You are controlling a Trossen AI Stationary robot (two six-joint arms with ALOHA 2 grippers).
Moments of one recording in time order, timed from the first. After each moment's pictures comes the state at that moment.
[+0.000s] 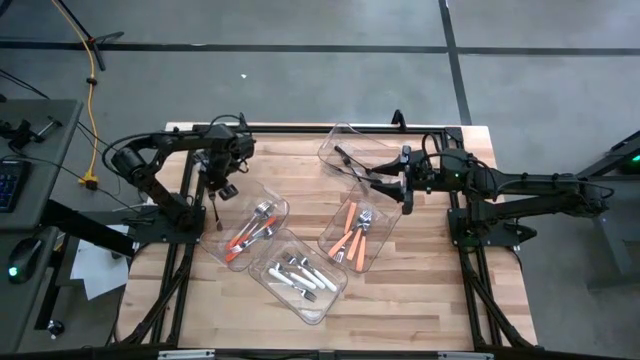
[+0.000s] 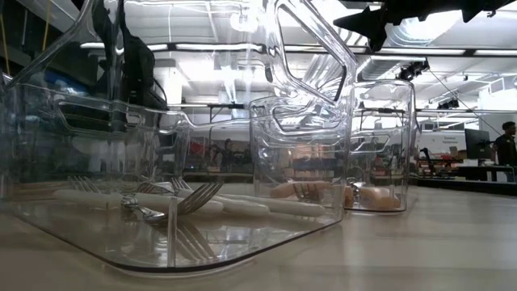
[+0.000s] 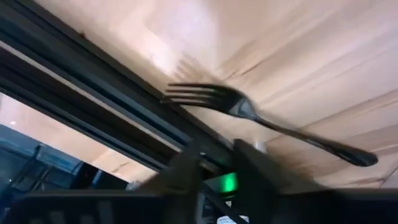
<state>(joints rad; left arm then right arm) 0.80 1.60 0.84 -1.29 -0.19 -0.02 -0.14 0.85 0.64 0.14 -0.07 0.23</state>
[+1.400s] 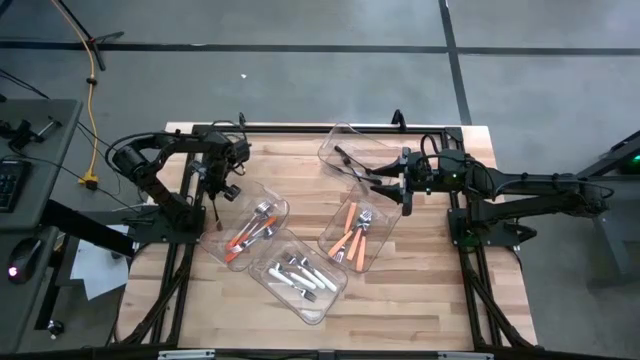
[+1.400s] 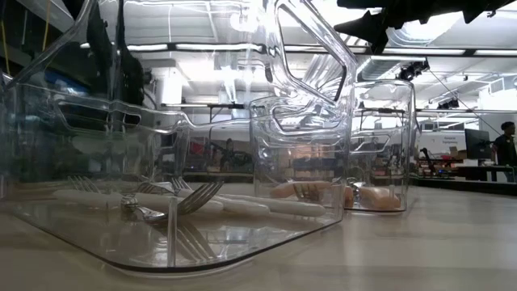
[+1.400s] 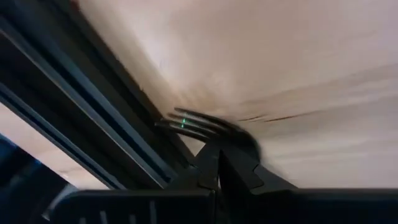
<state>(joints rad) 0.85 1.61 0.72 -1.10 -0.18 -0.28 -0.14 0.85 0.64 0.09 -0.07 0.22</state>
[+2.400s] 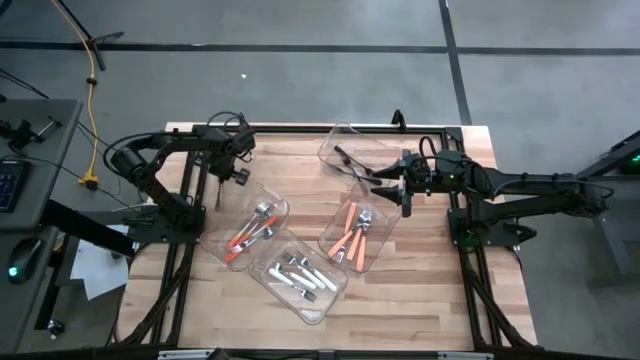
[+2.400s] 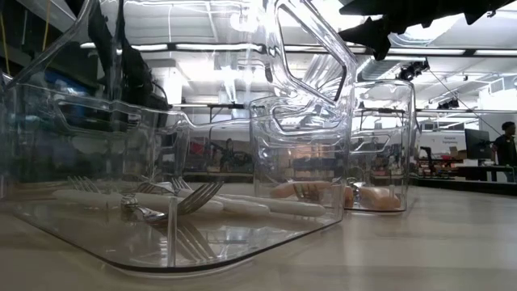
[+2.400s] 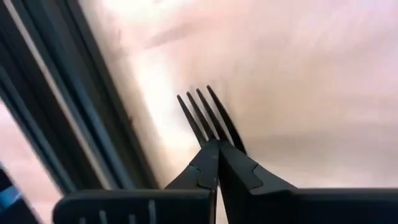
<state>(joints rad) 0.85 1.61 0.75 -0.87 -0.29 -0.42 -0.14 0.85 0.64 0.03 -0.07 0.23</state>
